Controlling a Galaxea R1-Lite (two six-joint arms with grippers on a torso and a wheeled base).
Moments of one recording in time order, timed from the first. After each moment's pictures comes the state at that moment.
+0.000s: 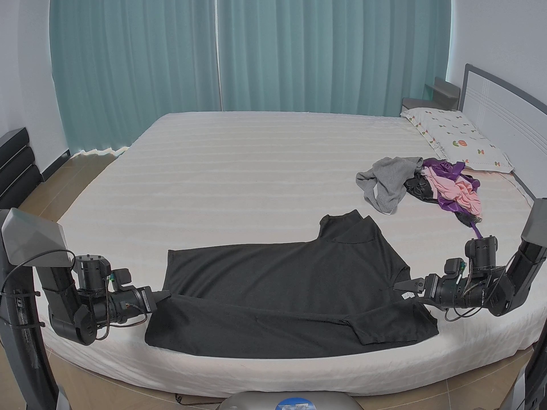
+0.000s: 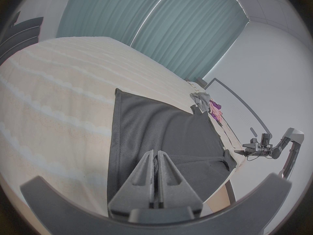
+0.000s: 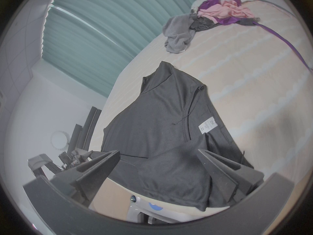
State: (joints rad) left arm 0.05 2.28 -0.40 -1.30 -0.54 -0.32; right arm 0.02 2.10 -0.47 -0.88 0.51 0.47
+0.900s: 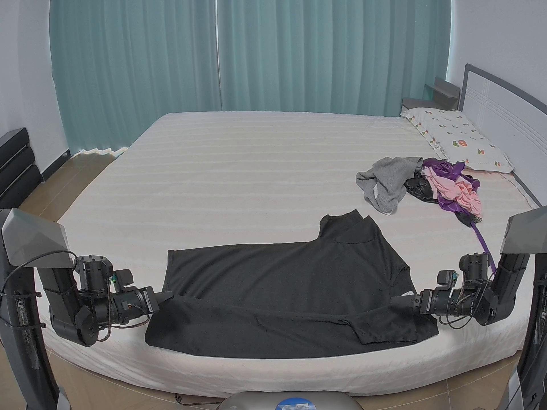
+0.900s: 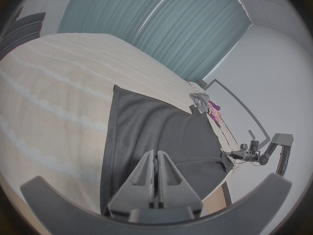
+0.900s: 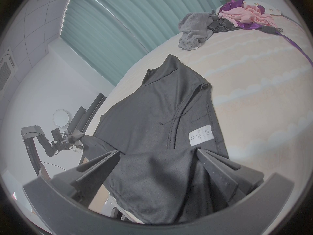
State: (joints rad) left arm 0.03 2.28 -0.39 -1.30 -0.53 -0.37; right arm -0.06 2.35 -0.49 -1.10 0.64 0.22
